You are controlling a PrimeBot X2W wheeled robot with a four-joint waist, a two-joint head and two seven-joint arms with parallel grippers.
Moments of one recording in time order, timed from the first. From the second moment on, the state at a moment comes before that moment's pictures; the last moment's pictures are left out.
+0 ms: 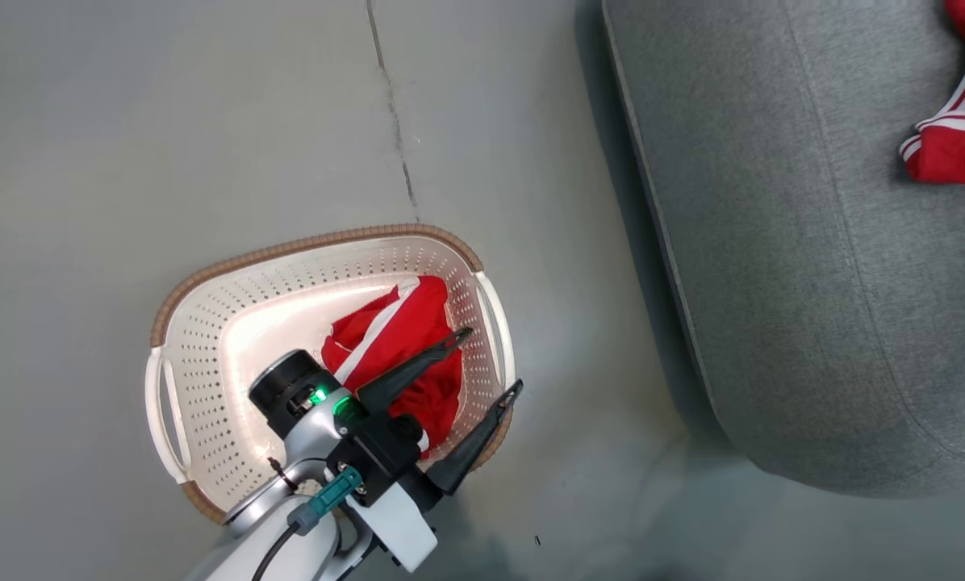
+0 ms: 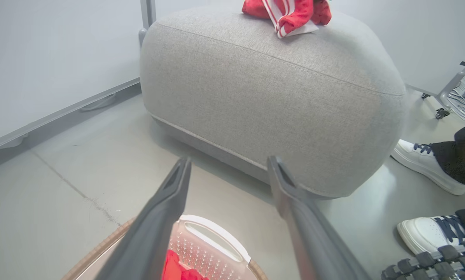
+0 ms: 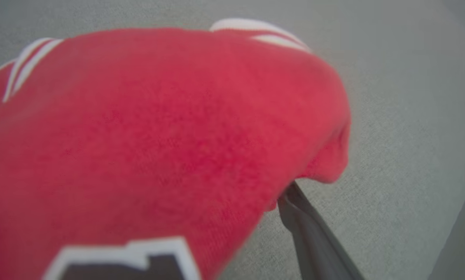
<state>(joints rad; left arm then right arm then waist) -0.38 0.28 -0.69 0.20 -0.15 -0.13 -0.26 -1.10 -0.49 -0.21 1.29 0.16 0.13 0.02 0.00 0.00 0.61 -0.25</state>
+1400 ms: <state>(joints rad) -0.15 0.05 -0.51 0.17 -0.20 -0.13 -0.26 -0.70 -0.63 0.42 0.44 0.94 0.13 -0.06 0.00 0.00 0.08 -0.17</state>
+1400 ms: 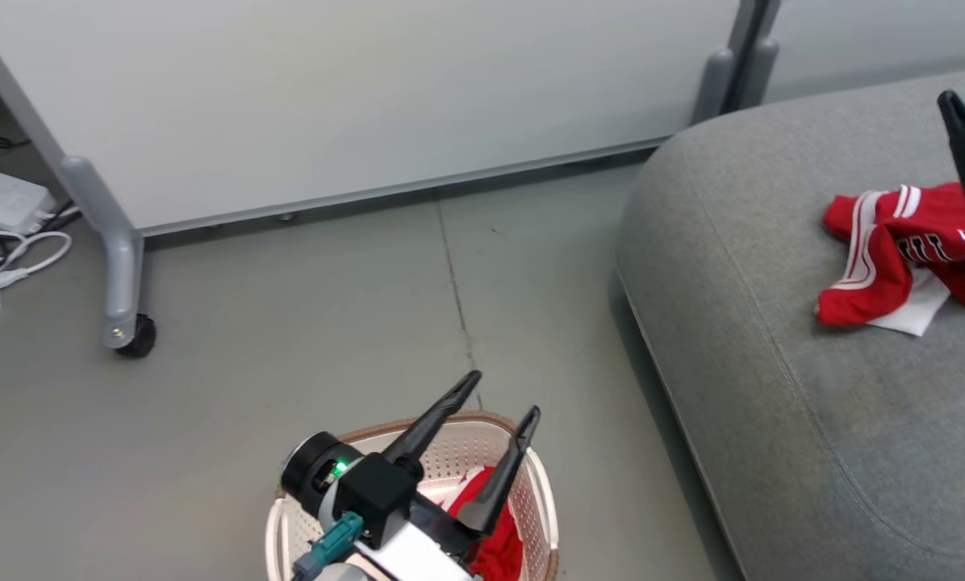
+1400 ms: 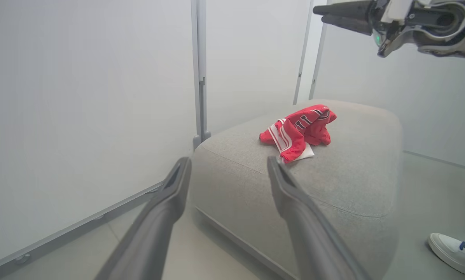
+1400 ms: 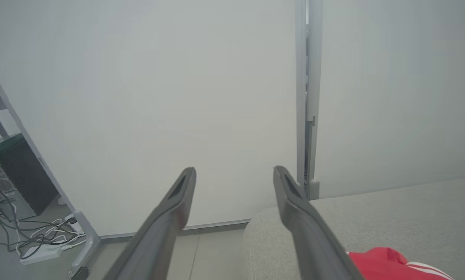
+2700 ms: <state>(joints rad) 0.02 0.05 -0.27 0.12 -0.19 0.04 -0.26 0.00 -0.14 0.14 0.12 0.43 0.13 -0.26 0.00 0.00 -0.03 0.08</state>
